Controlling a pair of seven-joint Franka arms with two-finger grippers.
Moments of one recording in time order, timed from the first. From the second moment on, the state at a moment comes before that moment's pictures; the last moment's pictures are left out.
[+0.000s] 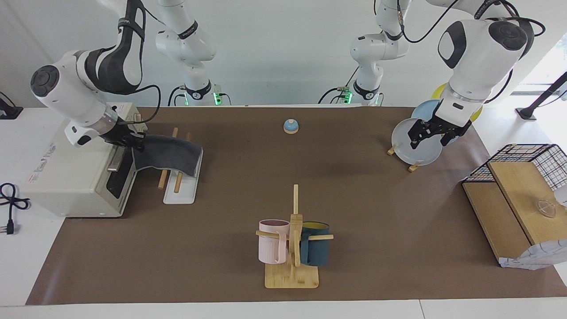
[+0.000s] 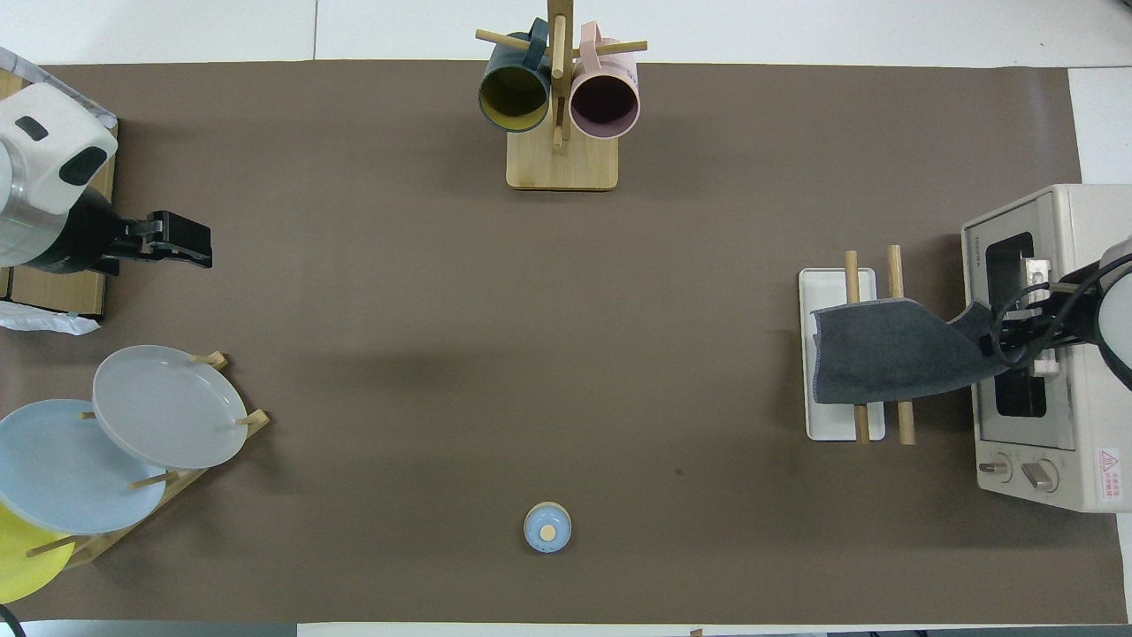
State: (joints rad) left arm 0.03 0.04 -0.16 -1.69 0.01 1.70 -0.12; right arm -0.24 0.03 0.02 -1.97 0.09 1.75 -0.16
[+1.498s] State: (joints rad) left arm 0.01 0.02 -0.10 -1.66 0.01 1.70 -0.05; right arm -0.20 0.03 0.05 -1.86 0.01 1.72 -0.16
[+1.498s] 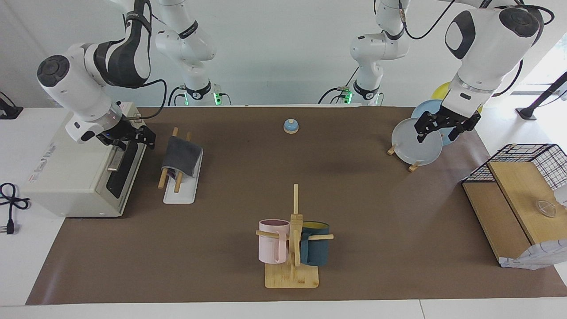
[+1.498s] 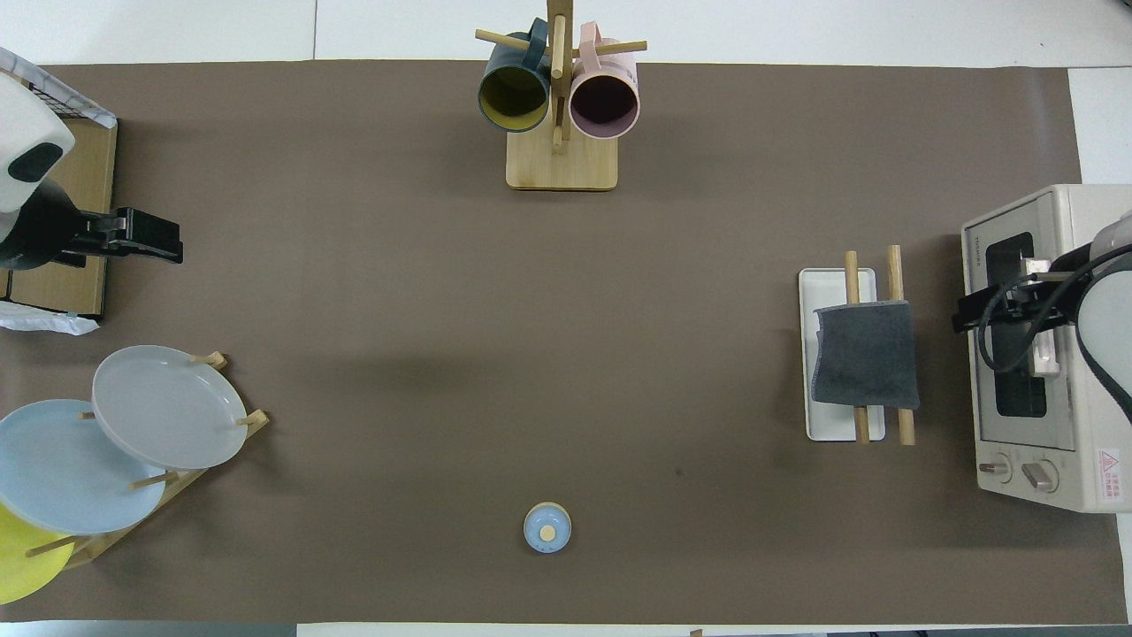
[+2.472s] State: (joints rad) left arm 0.01 0.02 -0.10 -1.66 0.01 1.70 -0.05; right arm 0.04 0.01 -0.07 -1.64 -0.01 1.47 -0.12
